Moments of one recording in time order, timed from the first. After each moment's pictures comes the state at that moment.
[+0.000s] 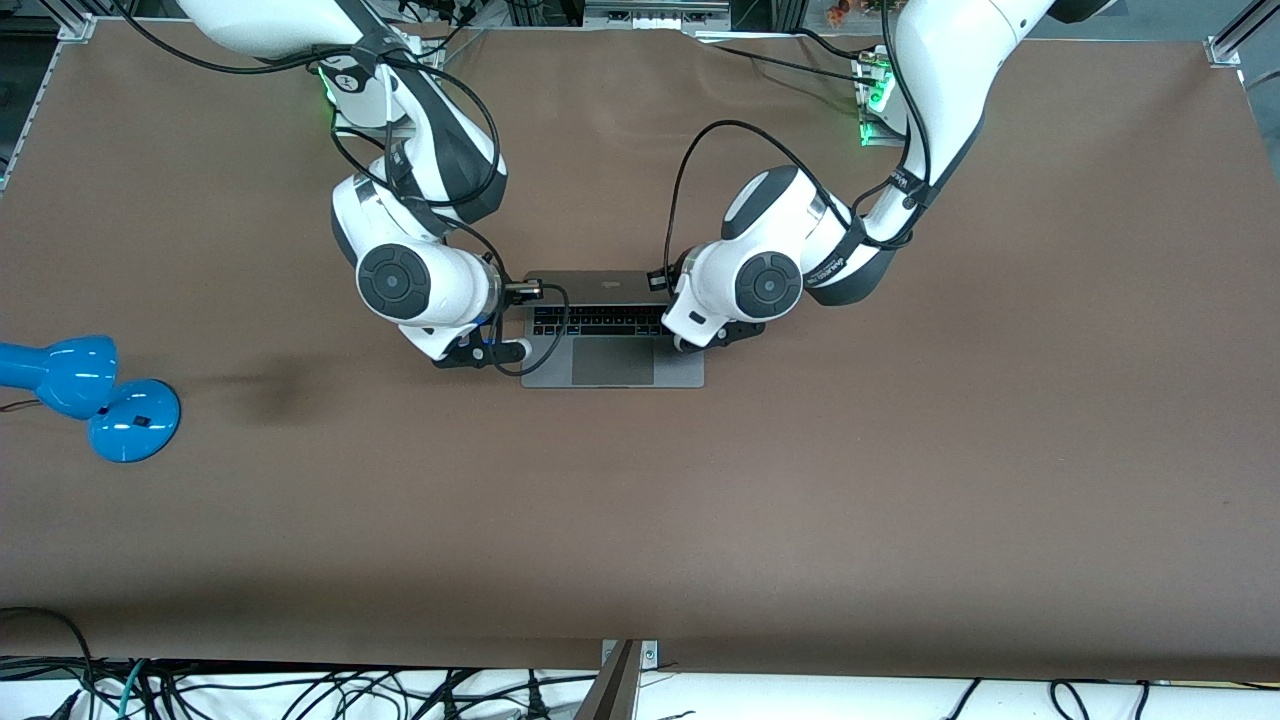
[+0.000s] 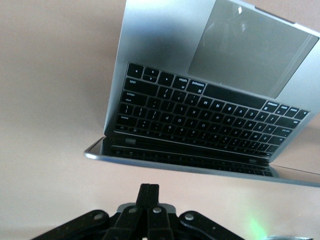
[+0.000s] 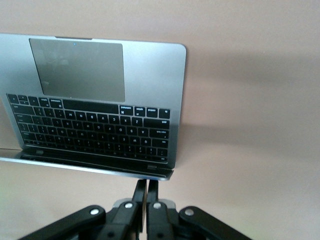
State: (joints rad) left arm -0.26 0.63 -0.46 -1.59 -0.26 1.92 -0.86; right arm 0.21 0.48 0.34 -1.66 0.12 1.86 0.41
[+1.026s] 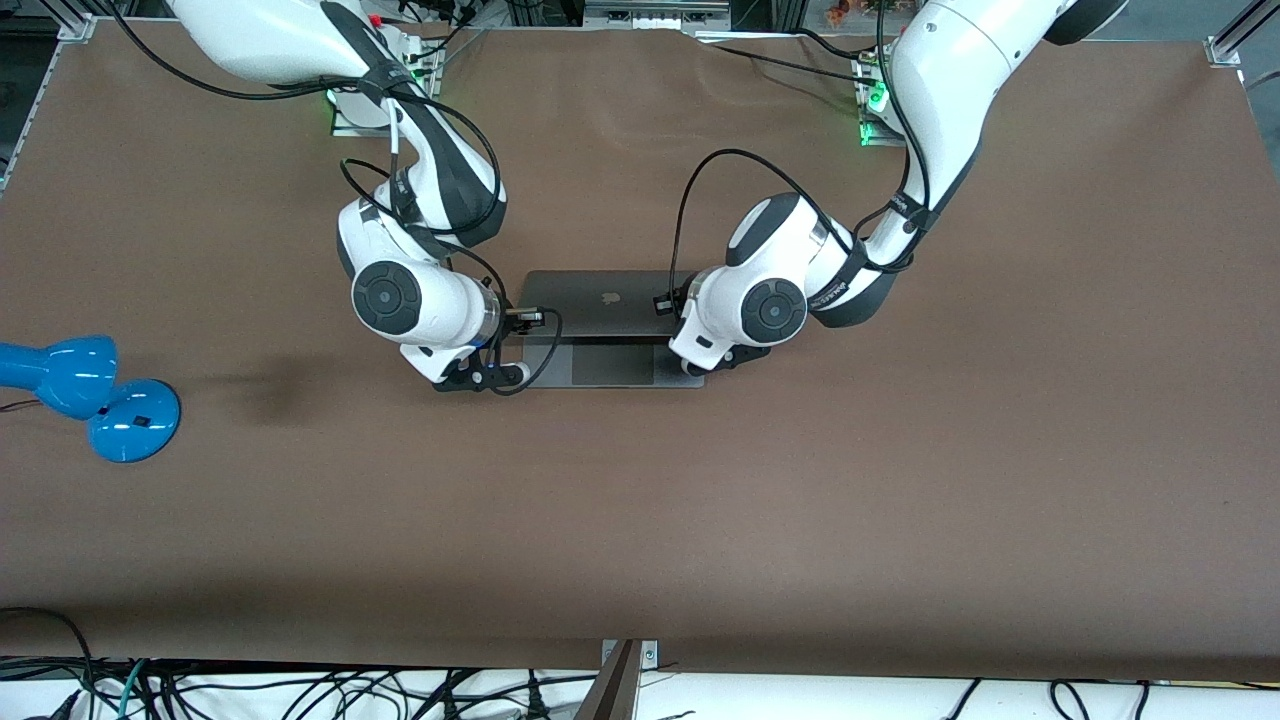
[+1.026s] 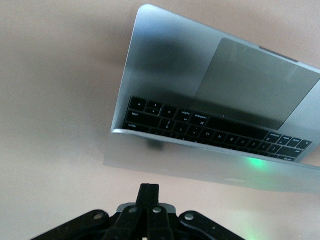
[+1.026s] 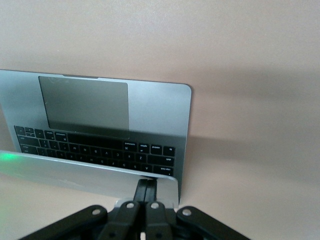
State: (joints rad) left arm -0.26 0.70 -0.44 -1.54 -0.23 1.95 -0.86; right arm 0.21 0.54 0.32 -1.66 0.11 2.01 0.37
